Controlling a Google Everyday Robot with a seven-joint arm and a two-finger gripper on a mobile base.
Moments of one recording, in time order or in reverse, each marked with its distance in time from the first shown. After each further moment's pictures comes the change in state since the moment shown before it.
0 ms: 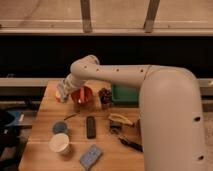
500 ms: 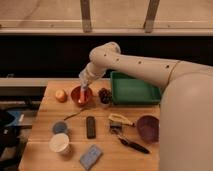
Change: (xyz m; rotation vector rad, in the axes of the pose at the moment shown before) arm 0.004 -0.086 -0.083 0.148 -0.007 0.138
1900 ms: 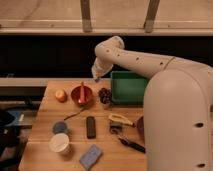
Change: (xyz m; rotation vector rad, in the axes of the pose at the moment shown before) arm -0.029 -0.097 0.010 0.187 -0.012 0.090
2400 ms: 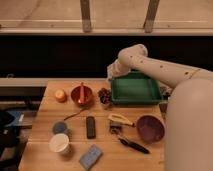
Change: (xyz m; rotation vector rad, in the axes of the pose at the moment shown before) arm 0.033 -0.094 -0.006 -0.040 -0.113 0.242
